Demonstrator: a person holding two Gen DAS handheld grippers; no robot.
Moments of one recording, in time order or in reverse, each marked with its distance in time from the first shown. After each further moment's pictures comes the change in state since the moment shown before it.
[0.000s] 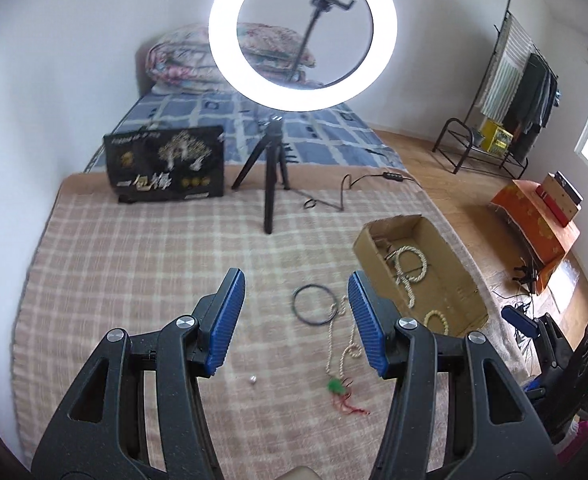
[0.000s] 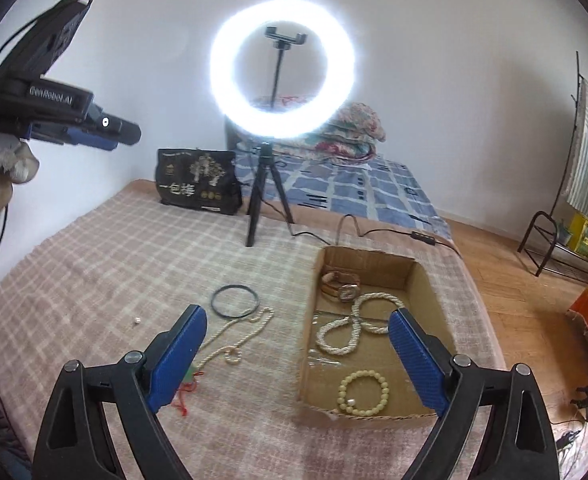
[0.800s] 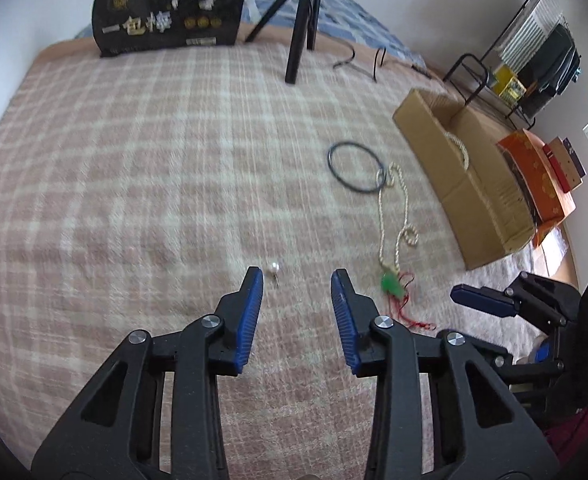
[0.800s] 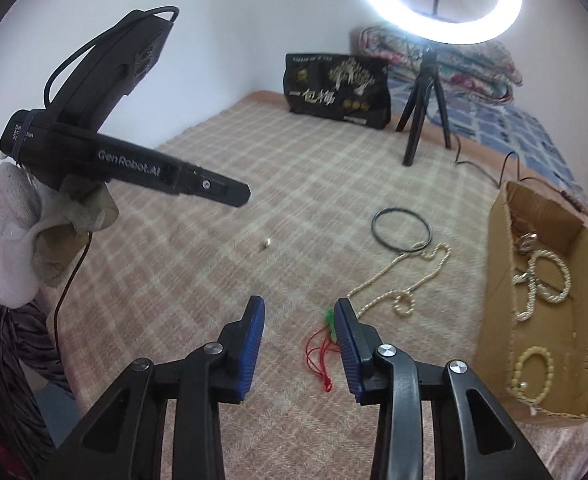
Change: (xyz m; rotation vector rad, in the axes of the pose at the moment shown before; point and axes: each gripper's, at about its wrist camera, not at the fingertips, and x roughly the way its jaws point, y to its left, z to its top) left arm 0.101 0.043 -0.106 -0.058 0.336 -0.051; right arm 0.079 0.084 -0.042 -0.118 0.293 0.415
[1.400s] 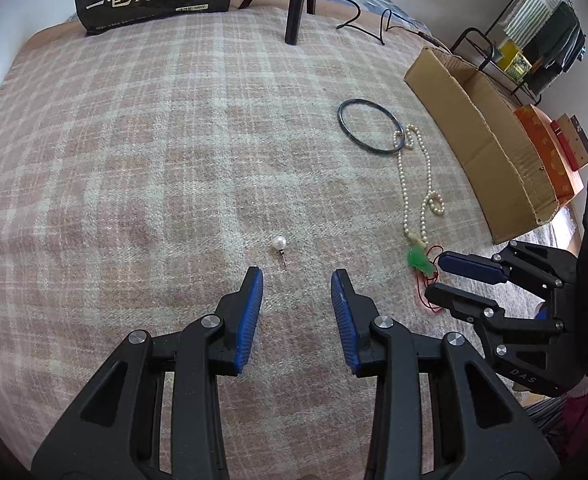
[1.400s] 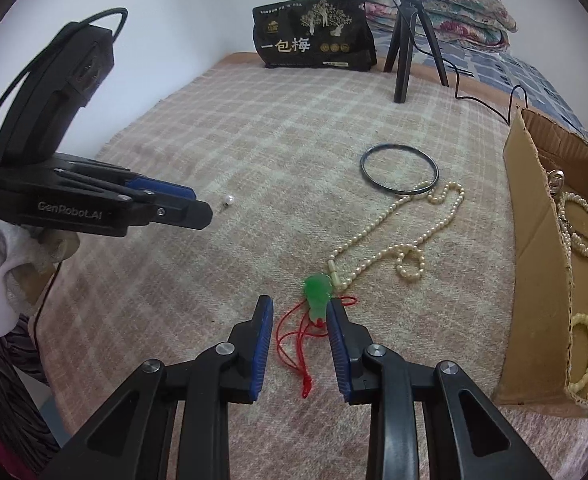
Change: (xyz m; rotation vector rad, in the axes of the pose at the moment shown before) left arm 0.034 0.003 -0.009 0.039 0.065 0.024; right arm 0.045 -0.028 -0.010 0.096 0.112 0.003
